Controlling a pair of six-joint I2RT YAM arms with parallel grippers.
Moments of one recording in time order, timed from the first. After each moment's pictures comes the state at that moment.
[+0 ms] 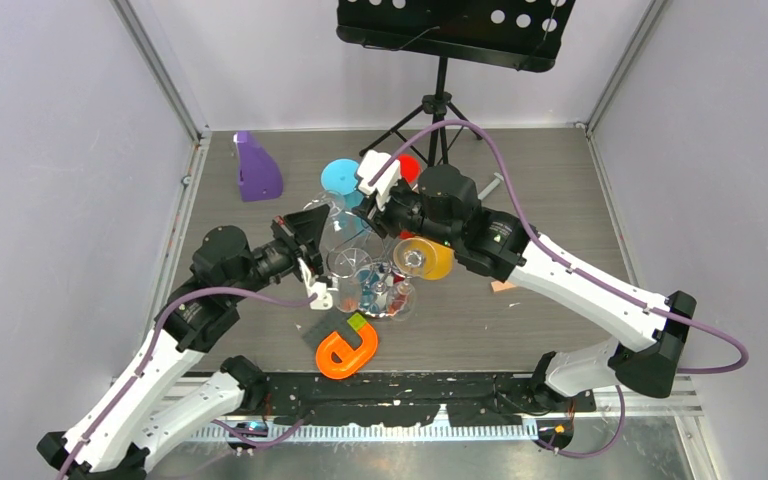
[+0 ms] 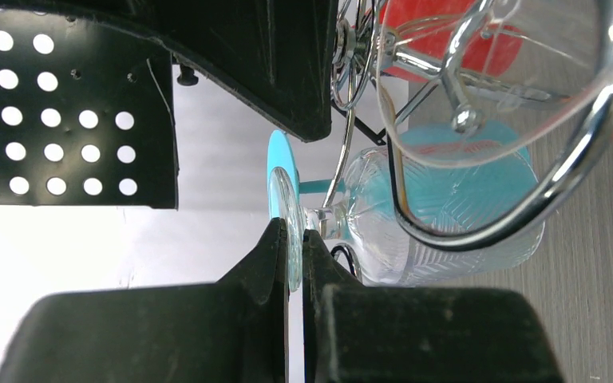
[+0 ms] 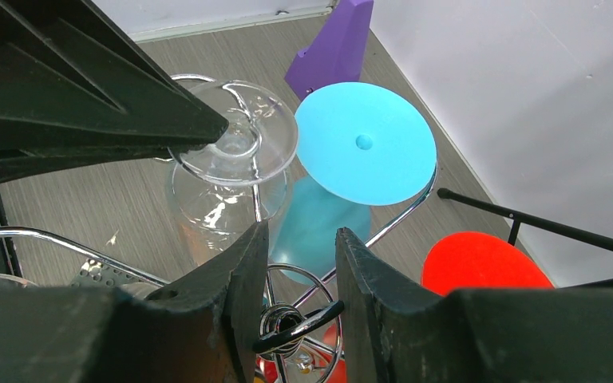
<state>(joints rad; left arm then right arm) -0.64 0.70 0.91 -0.34 0.28 1.46 0.99 1.36 1.42 -0.27 0.01 -0.29</state>
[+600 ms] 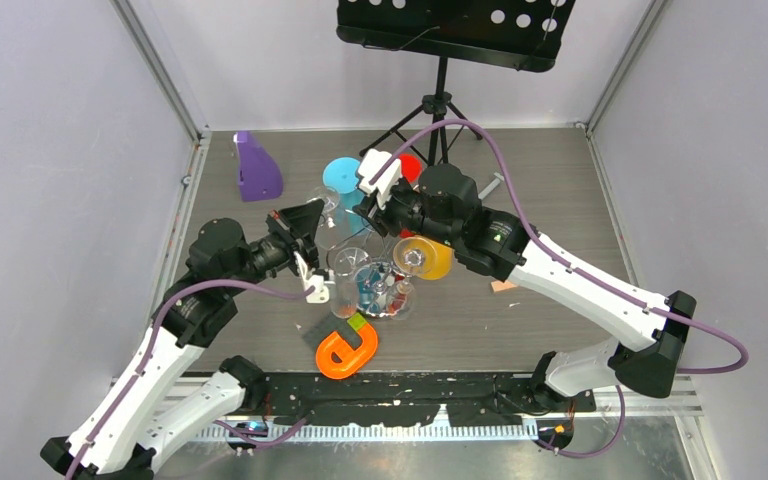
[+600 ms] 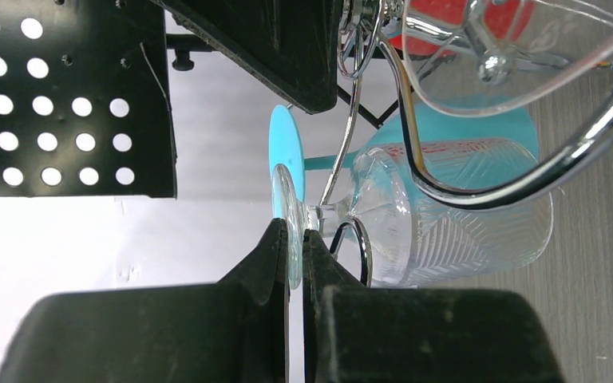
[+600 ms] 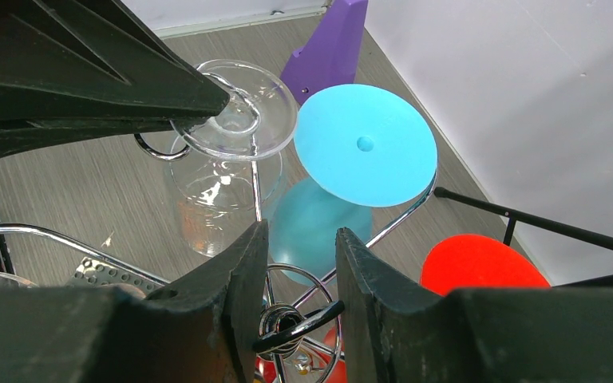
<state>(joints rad) -0.56 0.74 0.95 -0.37 0.33 1.47 0.98 1.36 1.41 -0.26 0.01 -0.29</state>
